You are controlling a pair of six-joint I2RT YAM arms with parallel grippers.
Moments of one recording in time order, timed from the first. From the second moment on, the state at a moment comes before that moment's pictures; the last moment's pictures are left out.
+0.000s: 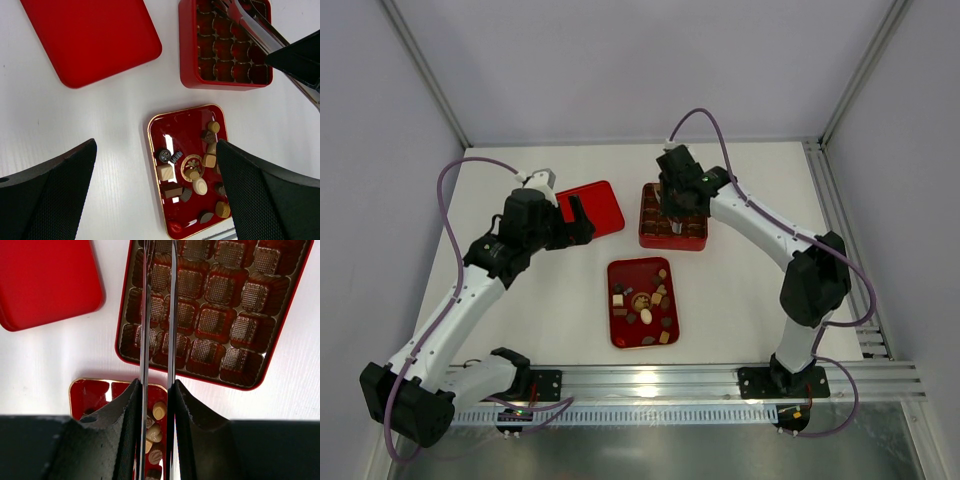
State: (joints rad) left arm -0.41 1.06 1.02 -0.55 -0.02 -0.47; right arm 0.63 1.79 1.61 -0.73 0.21 0.49
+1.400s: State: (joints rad) left arm -0.41 1.06 1.02 -0.55 -0.01 -0.47; right arm 0.65 1.66 1.56 -0.74 0.15 0.47
